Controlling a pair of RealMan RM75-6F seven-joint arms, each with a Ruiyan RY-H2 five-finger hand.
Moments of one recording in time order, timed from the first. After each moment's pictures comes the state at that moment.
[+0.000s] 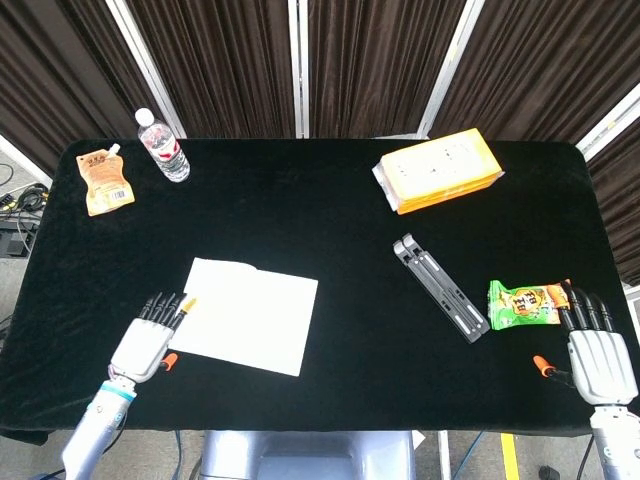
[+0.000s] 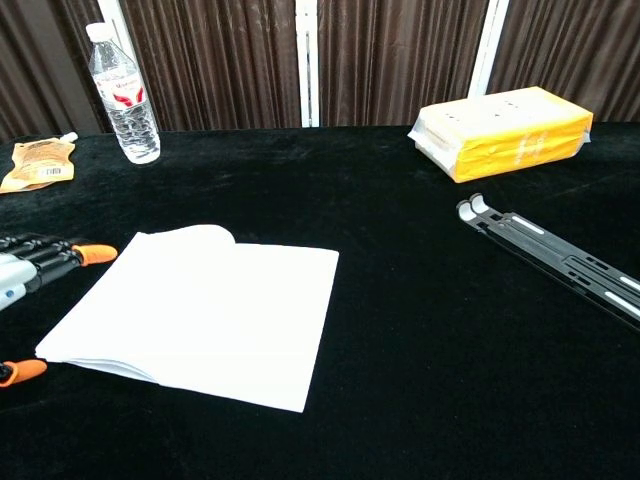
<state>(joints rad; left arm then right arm) -0.28 -1.53 0.01 -1.43 1.51 1.19 0.42 0.07 -1.13 0.07 -1.62 -1.49 1.48 -0.09</state>
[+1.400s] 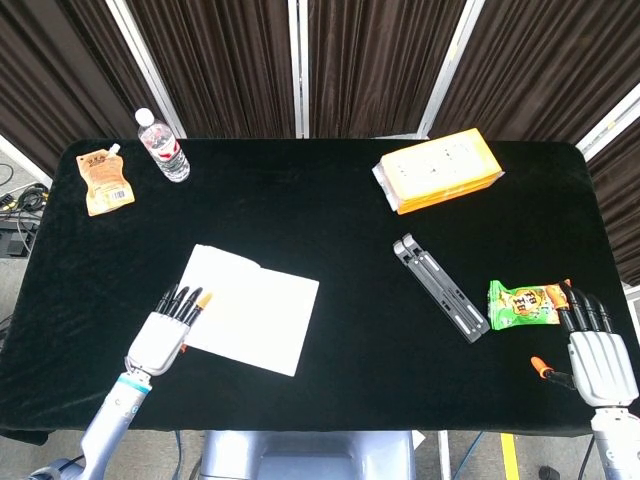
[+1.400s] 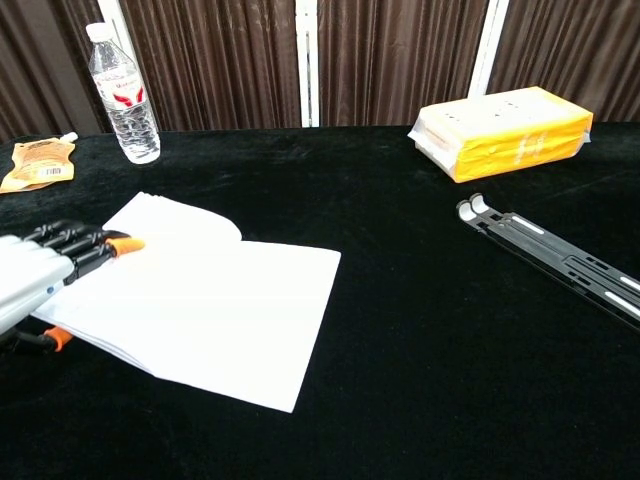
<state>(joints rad) -0.33 -1.63 0.02 -1.28 1.57 1.26 0.44 0.07 -1.12 0.06 -1.63 -1.51 1.49 -0.04</state>
